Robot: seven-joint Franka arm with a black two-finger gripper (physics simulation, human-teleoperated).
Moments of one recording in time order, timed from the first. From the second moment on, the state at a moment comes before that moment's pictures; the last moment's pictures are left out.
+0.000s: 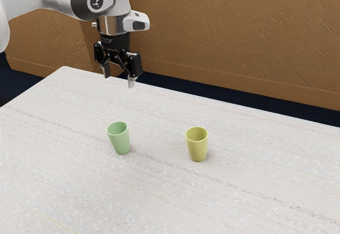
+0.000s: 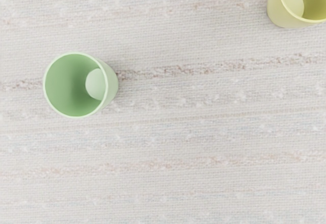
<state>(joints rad) -0.08 0.09 -0.08 -1.54 0.09 1.56 -0.07</state>
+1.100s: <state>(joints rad) -0.04 0.17 -0.07 -1.65 0.05 1.71 -0.08</state>
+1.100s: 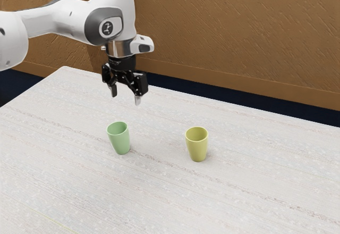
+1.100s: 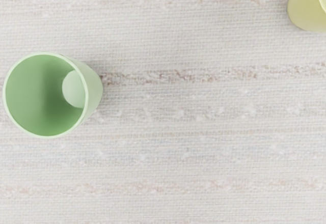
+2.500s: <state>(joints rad) -0.01 0.31 0.01 -1.72 0.00 1.85 -0.08</state>
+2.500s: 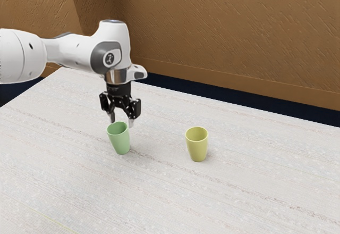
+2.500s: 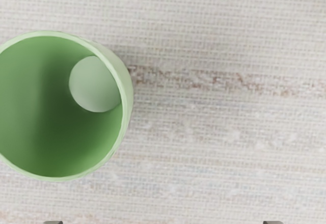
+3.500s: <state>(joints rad) 0.00 0.41 0.03 -1.68 0.00 1.89 -0.07</state>
